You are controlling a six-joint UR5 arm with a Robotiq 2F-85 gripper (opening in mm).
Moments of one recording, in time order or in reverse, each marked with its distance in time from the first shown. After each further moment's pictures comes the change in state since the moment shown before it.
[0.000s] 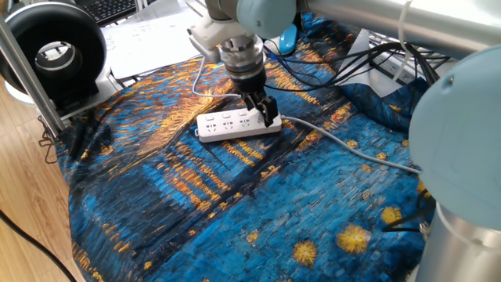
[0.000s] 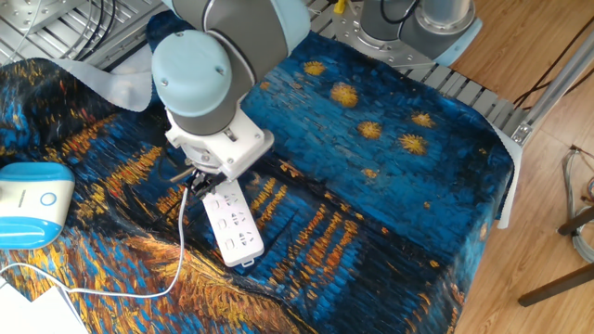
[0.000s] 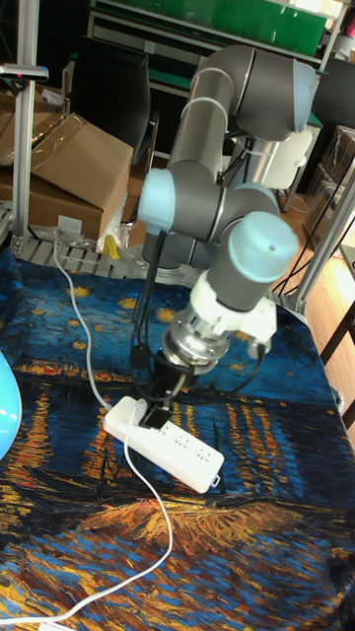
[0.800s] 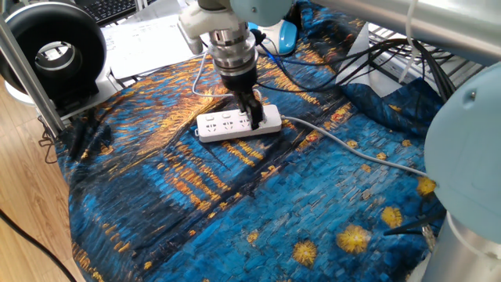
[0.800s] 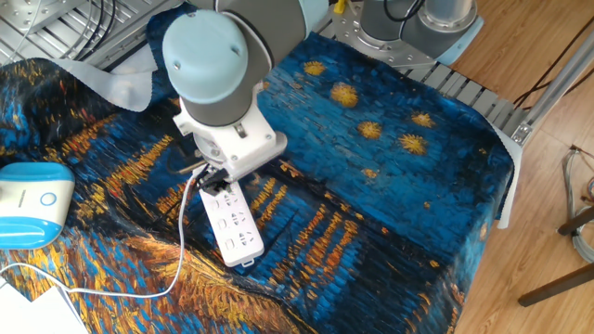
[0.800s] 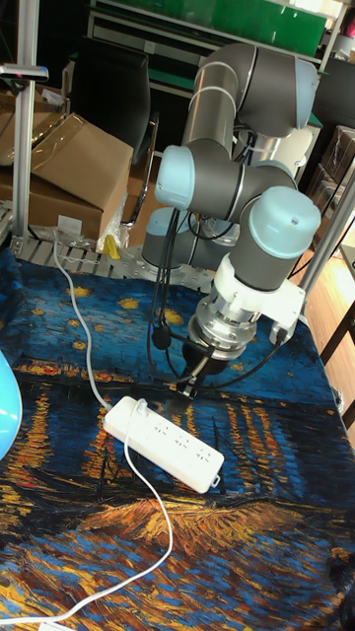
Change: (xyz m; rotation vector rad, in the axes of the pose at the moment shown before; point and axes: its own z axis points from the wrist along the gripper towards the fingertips) arm -0.045 0.015 -0.029 -0.023 -0.117 0.259
